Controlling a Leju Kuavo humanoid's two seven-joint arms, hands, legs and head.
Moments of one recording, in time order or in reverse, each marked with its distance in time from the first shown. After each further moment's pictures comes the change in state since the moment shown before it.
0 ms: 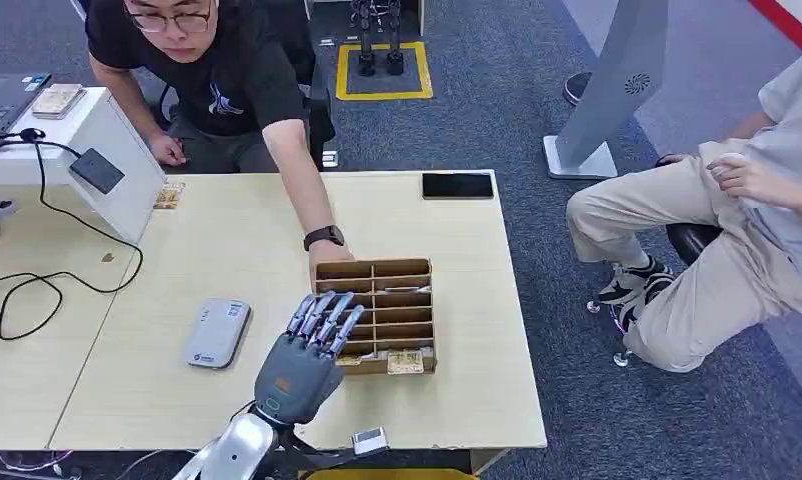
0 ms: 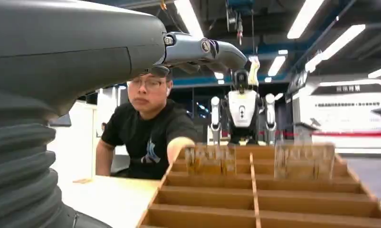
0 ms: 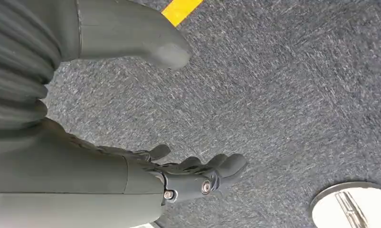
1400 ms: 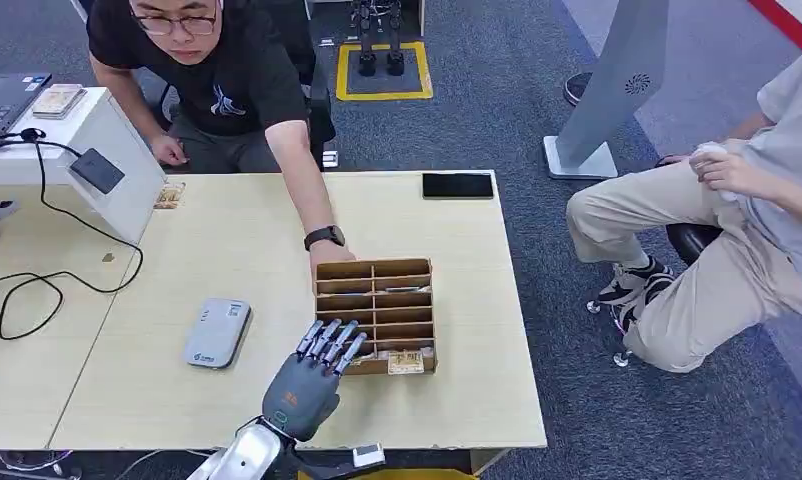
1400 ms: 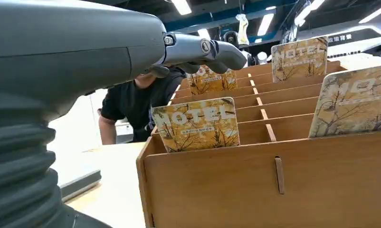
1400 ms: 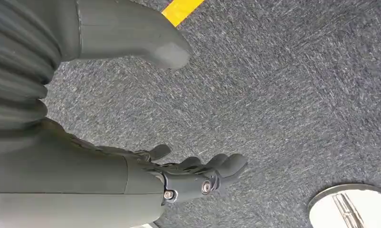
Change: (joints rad) left arm 0.001 -0.005 0.000 0.149 0.000 -0.027 -0.019; right arm 0.000 0.000 -0.009 0.000 0.019 0.006 -0.002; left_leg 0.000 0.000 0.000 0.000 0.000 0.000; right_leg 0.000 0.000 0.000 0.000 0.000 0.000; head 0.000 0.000
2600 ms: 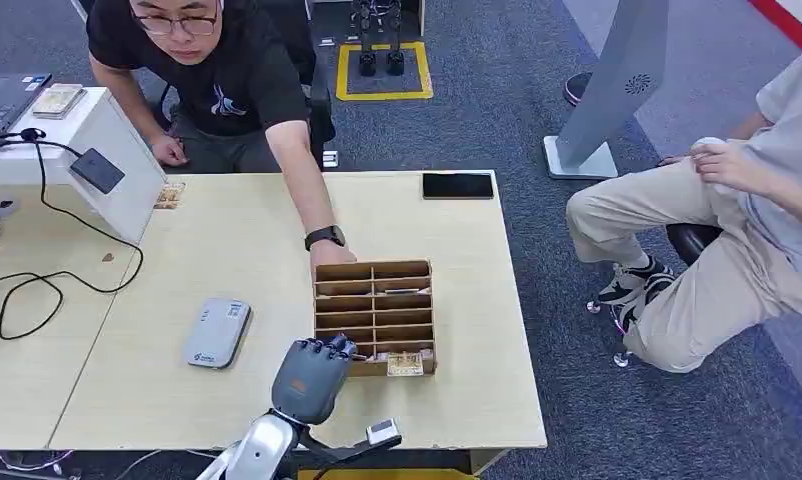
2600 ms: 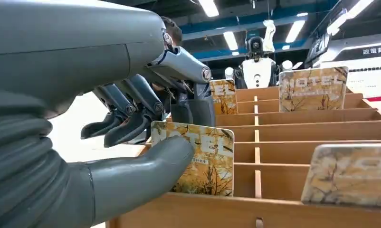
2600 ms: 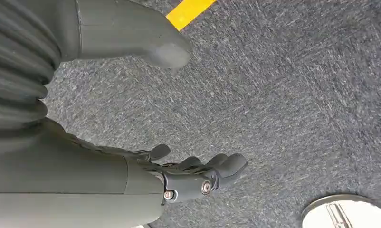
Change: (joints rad) left arm -0.042 -0.072 0.000 0.058 0.000 0.075 0.045; right arm -0.008 -0.002 0.000 0.038 0.035 -0.006 -0.012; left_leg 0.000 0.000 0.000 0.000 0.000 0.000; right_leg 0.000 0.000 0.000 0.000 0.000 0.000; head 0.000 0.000
